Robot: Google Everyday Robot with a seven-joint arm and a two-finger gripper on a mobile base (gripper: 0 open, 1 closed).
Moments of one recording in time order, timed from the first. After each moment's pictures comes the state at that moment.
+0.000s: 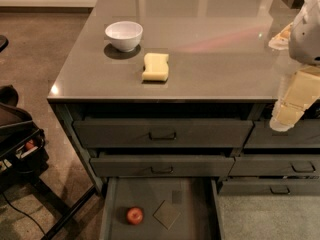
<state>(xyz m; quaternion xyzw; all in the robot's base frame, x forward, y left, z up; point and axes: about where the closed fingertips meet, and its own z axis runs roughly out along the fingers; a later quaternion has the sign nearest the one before) 0.438 -0.217 0.976 -0.60 0.78 -0.03 0.16</state>
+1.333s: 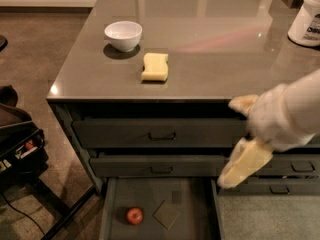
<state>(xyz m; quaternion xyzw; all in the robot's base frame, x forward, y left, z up) 0.403 -0.156 0.869 -0.58 0.77 0.10 0.26</state>
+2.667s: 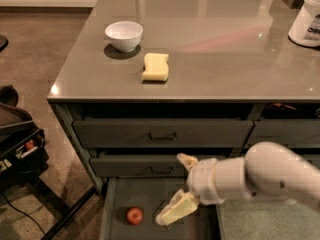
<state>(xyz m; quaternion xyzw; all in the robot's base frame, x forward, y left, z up) 0.389 -0.034 0.695 -0.51 0.74 0.28 0.34</state>
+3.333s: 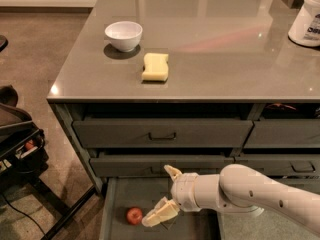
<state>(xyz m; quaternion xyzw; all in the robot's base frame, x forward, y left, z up) 0.408 0.006 0.599 -0.47 0.74 0.32 0.36</state>
